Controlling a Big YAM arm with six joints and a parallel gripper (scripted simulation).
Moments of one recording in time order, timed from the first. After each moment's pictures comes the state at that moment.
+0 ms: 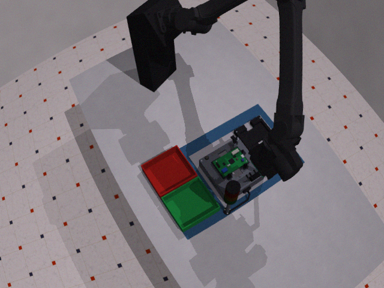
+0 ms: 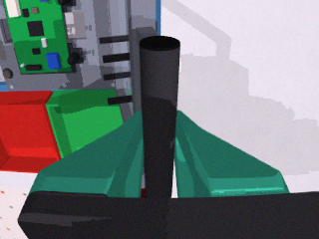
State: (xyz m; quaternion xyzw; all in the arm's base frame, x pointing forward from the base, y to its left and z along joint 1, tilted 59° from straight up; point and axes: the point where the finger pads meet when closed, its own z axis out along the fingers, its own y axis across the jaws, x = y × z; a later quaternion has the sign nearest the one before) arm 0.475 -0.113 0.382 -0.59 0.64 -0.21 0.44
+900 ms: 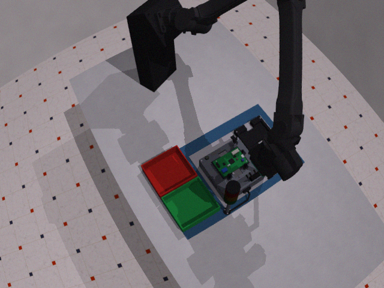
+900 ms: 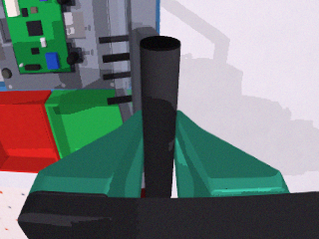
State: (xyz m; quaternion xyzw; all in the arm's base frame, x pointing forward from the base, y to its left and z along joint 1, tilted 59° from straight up) arm 0.474 -0.113 0.381 -0.59 0.64 -0.22 0.44
